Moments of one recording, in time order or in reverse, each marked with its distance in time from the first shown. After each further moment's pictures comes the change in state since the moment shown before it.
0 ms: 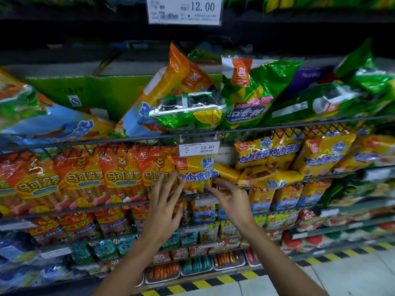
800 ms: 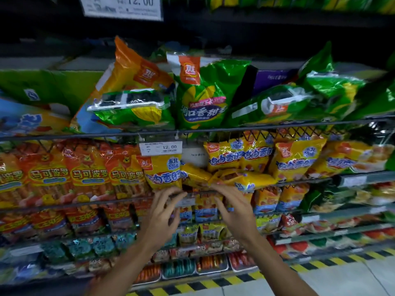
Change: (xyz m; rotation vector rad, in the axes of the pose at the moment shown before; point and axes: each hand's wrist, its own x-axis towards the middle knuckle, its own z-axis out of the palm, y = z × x) left_hand 0.008 0.079 0.035 -0.236 0.024 0.046; right_hand -0.019 0.054 -0.080 -0.099 0.128 -0.521
